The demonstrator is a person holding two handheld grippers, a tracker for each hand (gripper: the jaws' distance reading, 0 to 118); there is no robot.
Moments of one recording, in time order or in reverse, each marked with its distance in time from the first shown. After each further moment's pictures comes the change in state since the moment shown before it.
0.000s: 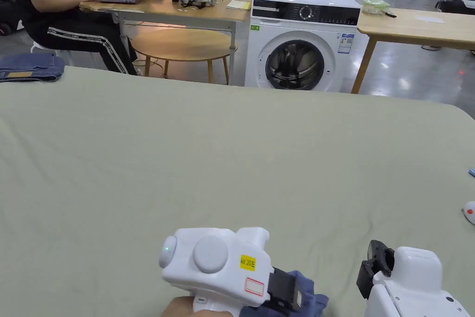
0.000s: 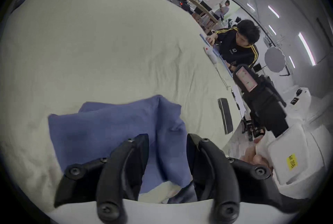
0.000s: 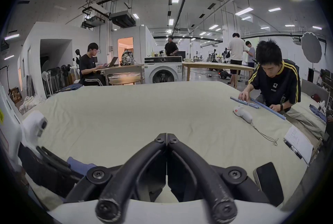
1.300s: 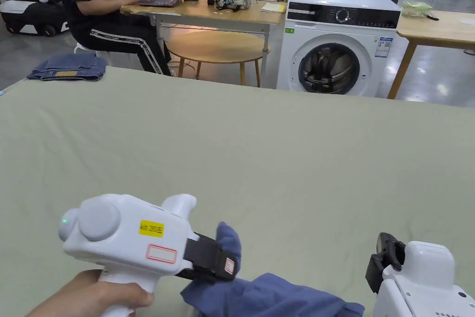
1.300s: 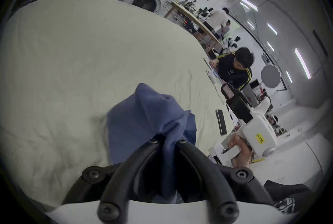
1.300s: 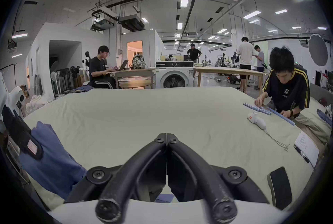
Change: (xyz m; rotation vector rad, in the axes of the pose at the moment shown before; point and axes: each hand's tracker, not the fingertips) left arm -0.075 -0.011 0.127 0.098 -0.037 0.073; right arm -0.036 0.008 -0.007 0.038 0.080 0.018
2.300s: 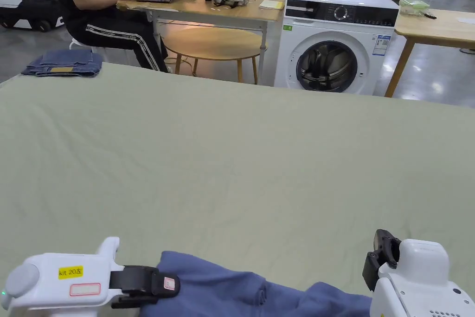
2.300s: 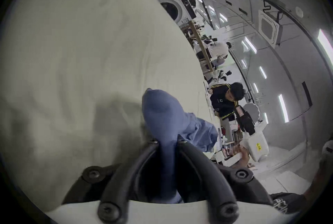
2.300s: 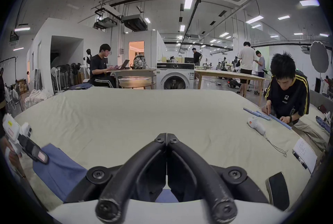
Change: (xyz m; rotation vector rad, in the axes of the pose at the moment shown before) left arm -0.168 -0.065 0.012 0.168 -0.210 0.321; right arm -0.009 -0.001 -0.005 0.015 -0.001 0.047
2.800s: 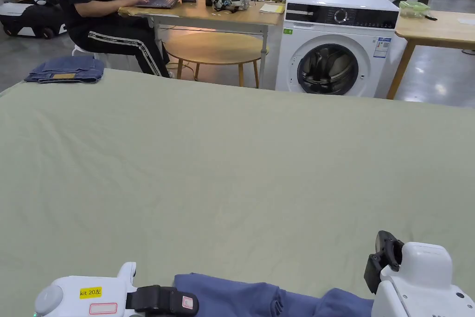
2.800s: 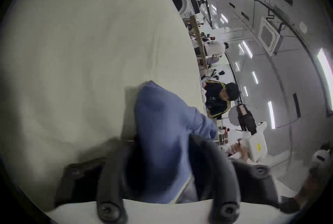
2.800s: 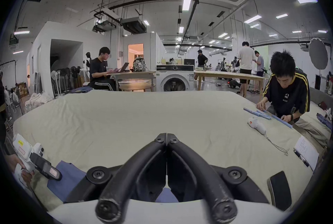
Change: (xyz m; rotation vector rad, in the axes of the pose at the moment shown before) left arm -0.041 -0.016 -0.056 -0.083 -0.109 0.117; right arm 0.002 0.000 0.001 0.018 0.001 -0.021
